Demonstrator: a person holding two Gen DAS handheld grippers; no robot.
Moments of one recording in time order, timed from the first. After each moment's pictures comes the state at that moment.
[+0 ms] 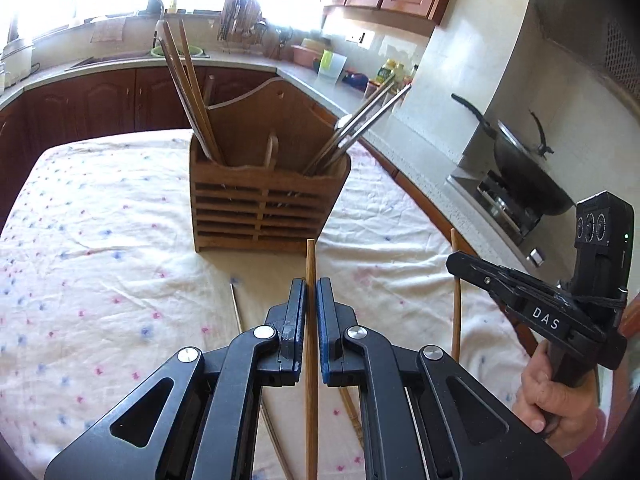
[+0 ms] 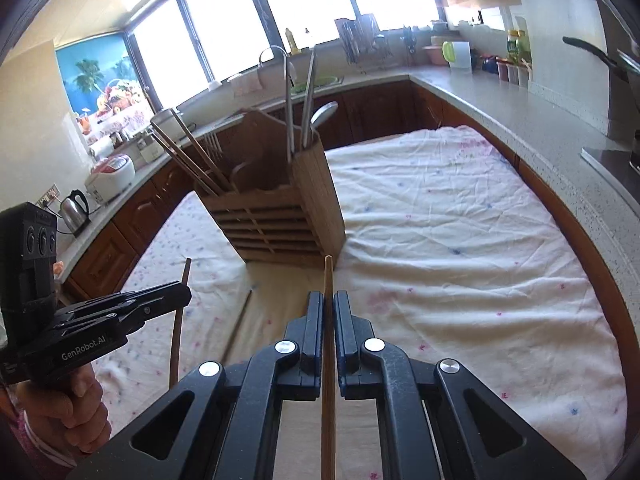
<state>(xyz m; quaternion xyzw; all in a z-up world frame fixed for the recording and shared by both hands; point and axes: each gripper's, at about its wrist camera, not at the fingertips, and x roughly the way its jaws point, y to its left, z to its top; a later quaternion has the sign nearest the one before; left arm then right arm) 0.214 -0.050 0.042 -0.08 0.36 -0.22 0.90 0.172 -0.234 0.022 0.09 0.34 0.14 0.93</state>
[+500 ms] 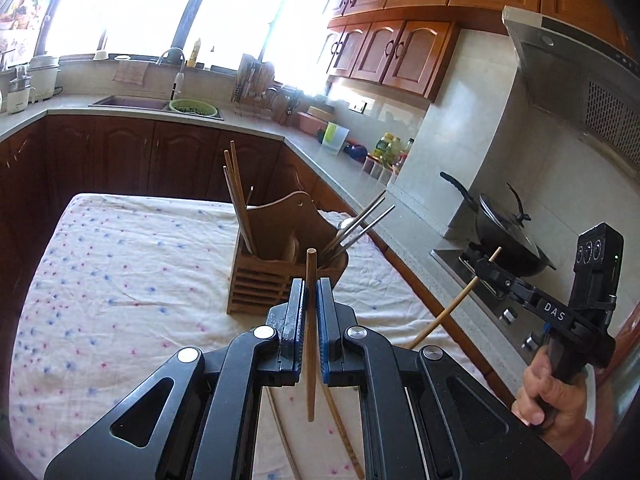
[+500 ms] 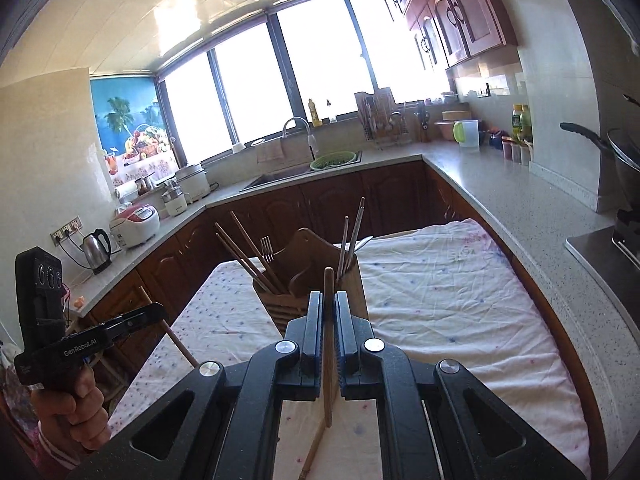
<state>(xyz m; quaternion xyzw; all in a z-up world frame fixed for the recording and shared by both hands) 0.186 0.013 0.114 -0.13 0.26 -0.20 0.93 0.139 -0.231 0.114 0.09 0.23 0.15 0.96</state>
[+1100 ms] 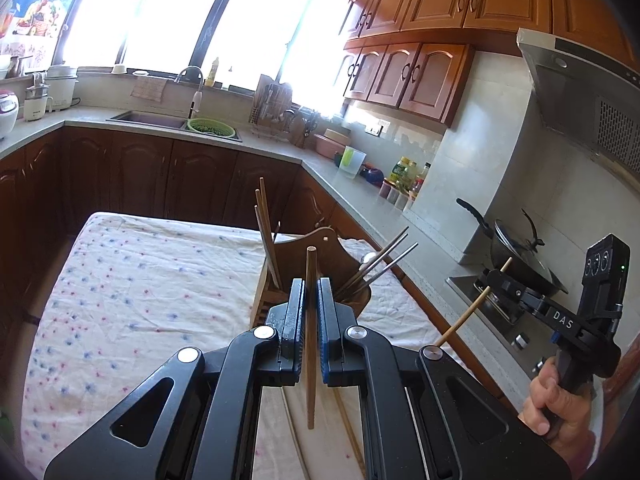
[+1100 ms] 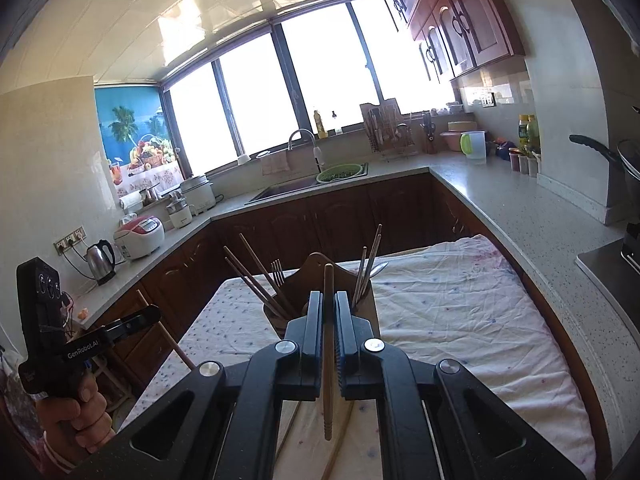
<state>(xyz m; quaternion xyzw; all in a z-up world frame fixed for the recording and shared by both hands) 0.197 0.032 0.127 -0.14 0.23 -0.17 0.95 0.152 -0.222 0.126 0.09 0.21 0.15 0.96</state>
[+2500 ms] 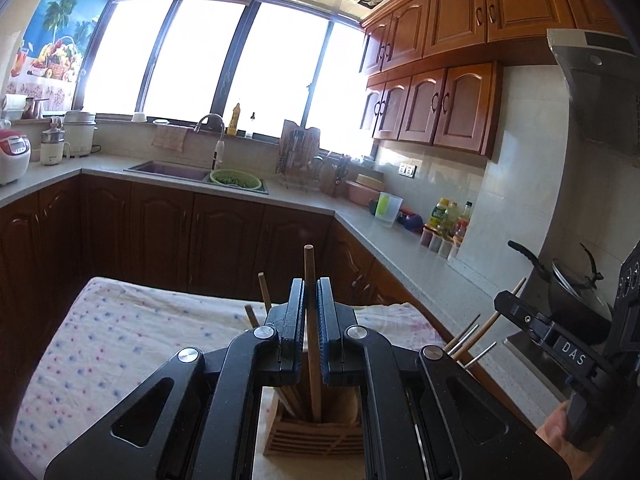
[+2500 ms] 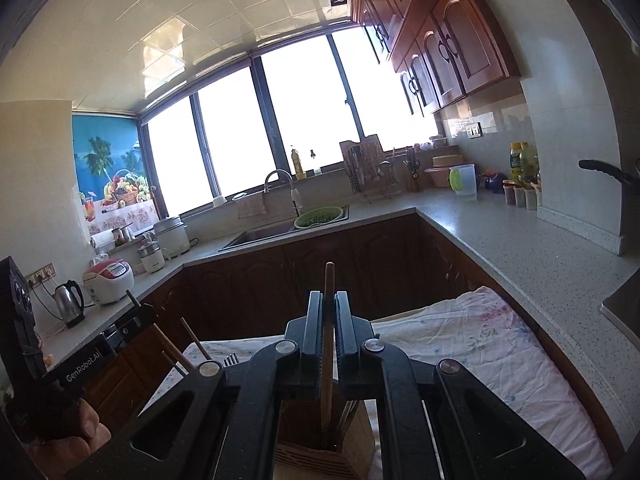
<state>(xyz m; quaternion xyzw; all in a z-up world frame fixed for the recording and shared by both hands) 0.307 0.000 0.120 -0.12 0.15 -0.10 0.98 0.256 -0.203 0.123 0.11 0.14 0.11 0.98</state>
